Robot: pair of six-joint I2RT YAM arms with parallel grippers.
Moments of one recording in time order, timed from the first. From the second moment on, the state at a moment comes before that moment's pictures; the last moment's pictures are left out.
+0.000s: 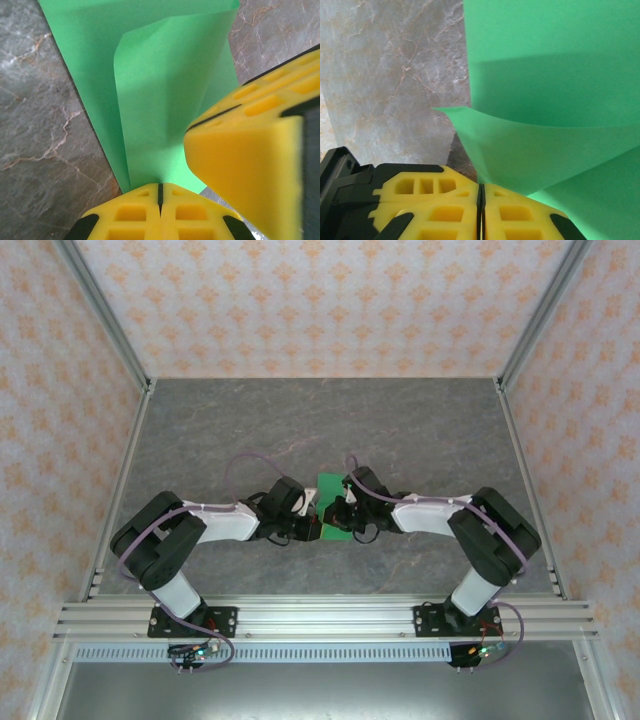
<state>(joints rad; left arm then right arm) -0.66 1.65 0.67 0.01 0.37 -0.54 0.71 1.65 0.74 0.02 -0.40 0.98</state>
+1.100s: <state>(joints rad) -0.66 1.65 0.67 0.02 0.37 -0.54 0.71 1.71 0.79 -0.08 -0.34 0.86</state>
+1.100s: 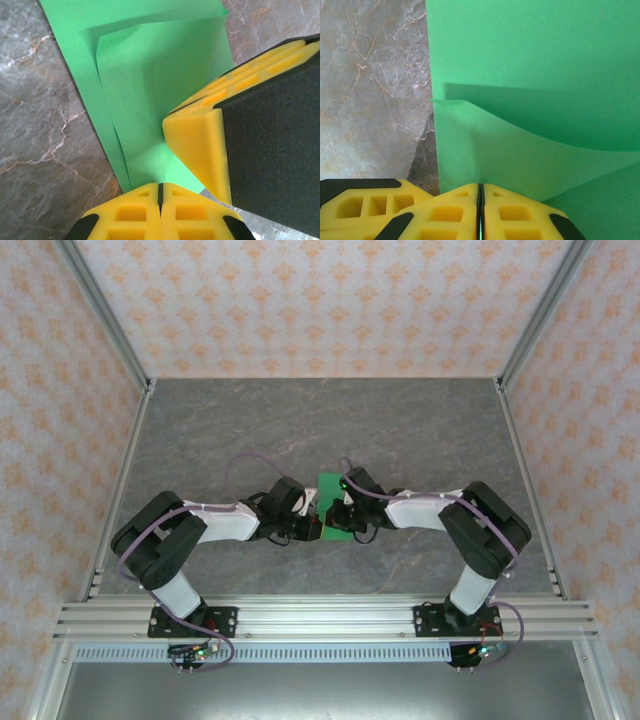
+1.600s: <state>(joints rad) -0.66 1.66 0.66 0.06 0.37 -0.54 0.63 1.71 0.80 -0.11 -0.36 0.79</state>
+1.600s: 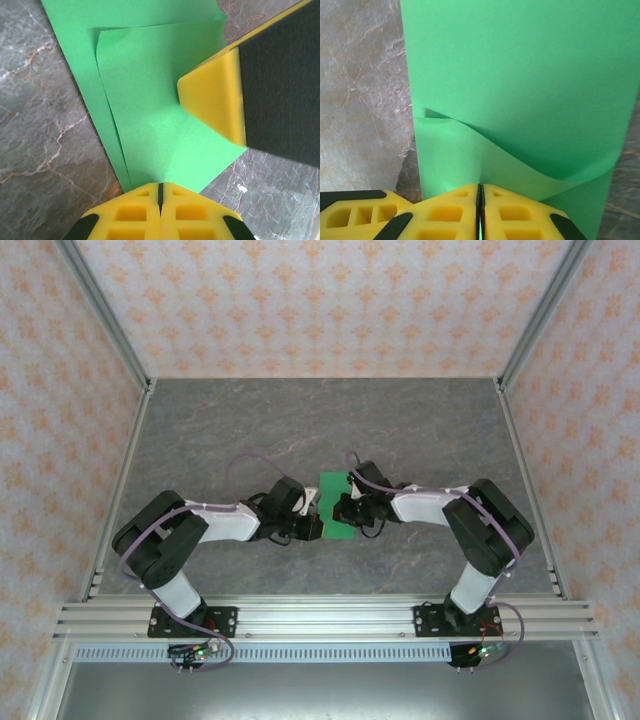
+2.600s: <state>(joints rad) -0.66 1.63 0.63 0.08 0.37 -0.54 0.48 1.60 0.83 -0.25 -0.33 0.69</state>
